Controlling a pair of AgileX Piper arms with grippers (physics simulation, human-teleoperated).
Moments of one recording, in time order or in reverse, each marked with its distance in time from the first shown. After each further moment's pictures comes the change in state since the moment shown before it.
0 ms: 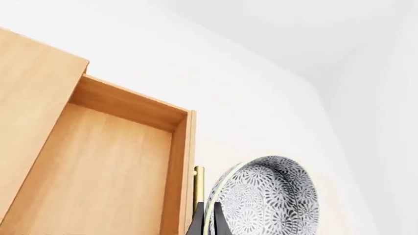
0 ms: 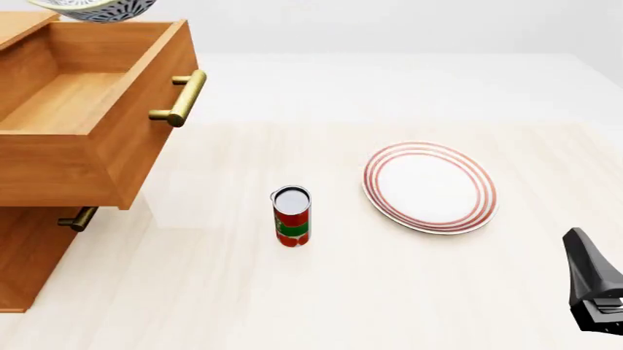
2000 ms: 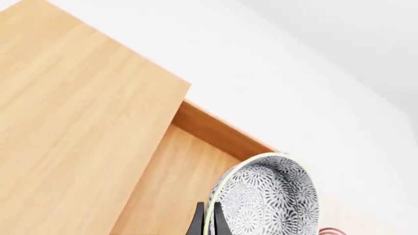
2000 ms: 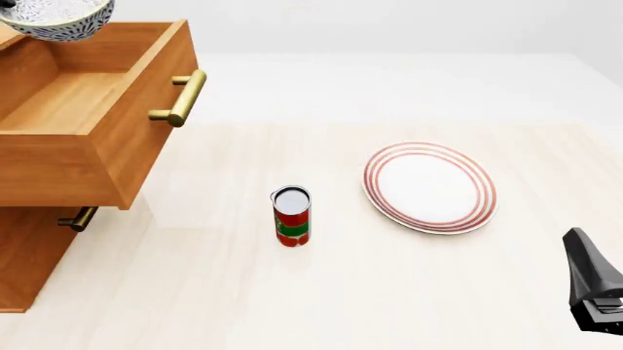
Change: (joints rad) left arm 0.309 0.235 -0.111 0.038 0.073; right arm 0.000 0.000 0.000 0.000 0.000
